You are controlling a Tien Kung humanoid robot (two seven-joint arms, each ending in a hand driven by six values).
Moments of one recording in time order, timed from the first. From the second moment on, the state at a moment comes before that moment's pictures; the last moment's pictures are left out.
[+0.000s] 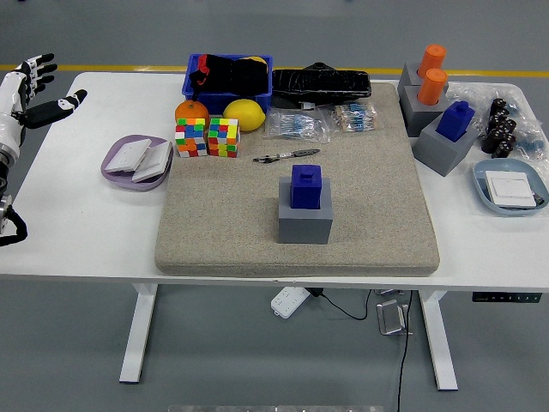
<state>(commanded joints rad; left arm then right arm) -0.68 0.55 -0.79 -0.83 0.82 0.32 -0.22 -0.01 -0.43 1.26 0.36 -1.30 0.16 -0.20</state>
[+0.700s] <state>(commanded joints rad) -0.68 0.57 -0.81 -0.84 0.83 0.31 -0.21 0.01 -0.43 1.26 0.37 -1.29 0.15 -0.20</state>
